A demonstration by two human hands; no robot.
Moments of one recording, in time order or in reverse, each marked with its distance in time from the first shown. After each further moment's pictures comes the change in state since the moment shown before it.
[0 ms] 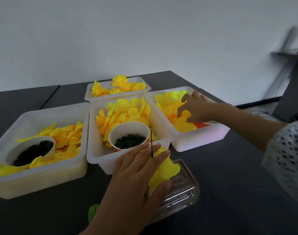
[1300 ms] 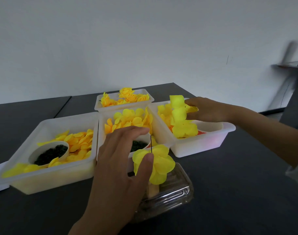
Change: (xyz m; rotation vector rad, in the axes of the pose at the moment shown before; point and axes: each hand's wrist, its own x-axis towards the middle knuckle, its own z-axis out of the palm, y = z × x) left_hand 0.004 0.043 -0.055 -0.181 0.436 -0.083; right_hand -0.060 -0.009 -0.063 0.572 0.115 -0.100
